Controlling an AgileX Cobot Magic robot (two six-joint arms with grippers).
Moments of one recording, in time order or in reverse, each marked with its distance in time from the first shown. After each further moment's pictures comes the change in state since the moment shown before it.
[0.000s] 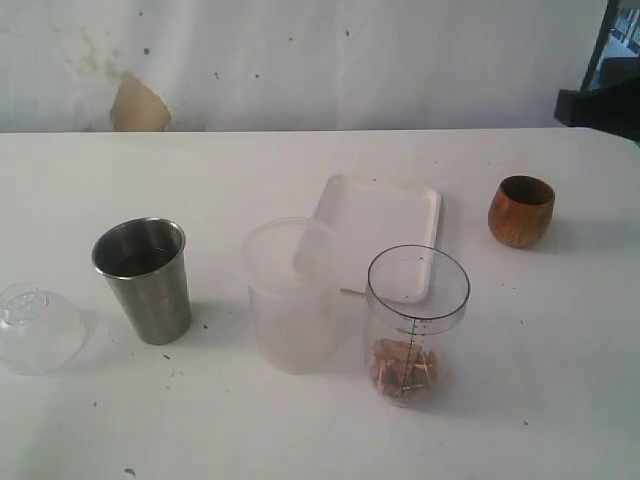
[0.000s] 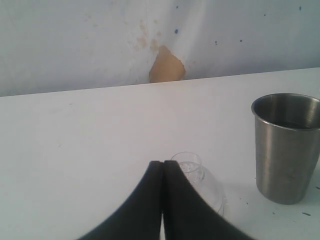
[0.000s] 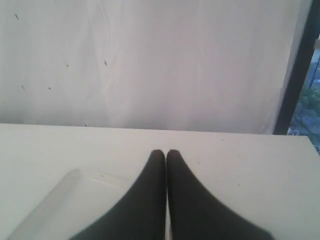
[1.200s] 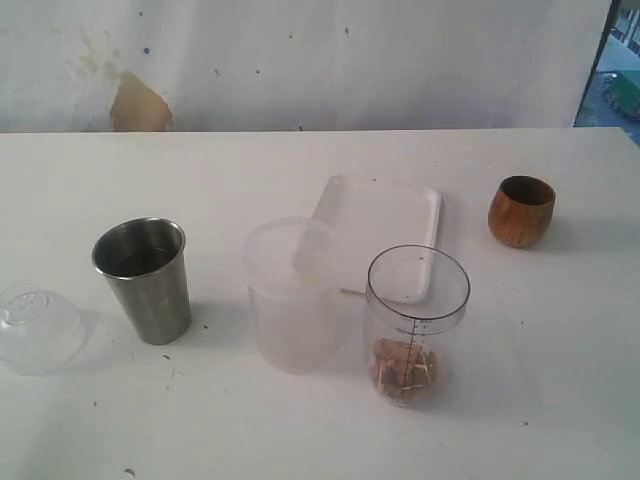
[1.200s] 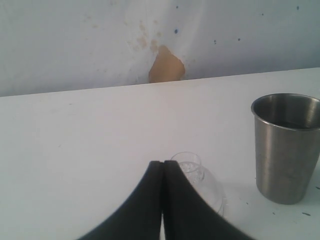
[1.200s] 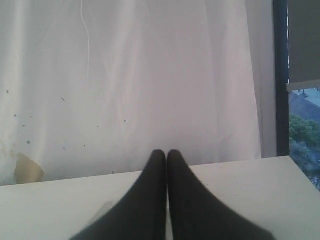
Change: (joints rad) left arm 0.000 0.000 0.000 0.000 0.000 0.000; right arm 0.006 -0.844 0.203 0.008 0.401 0.121
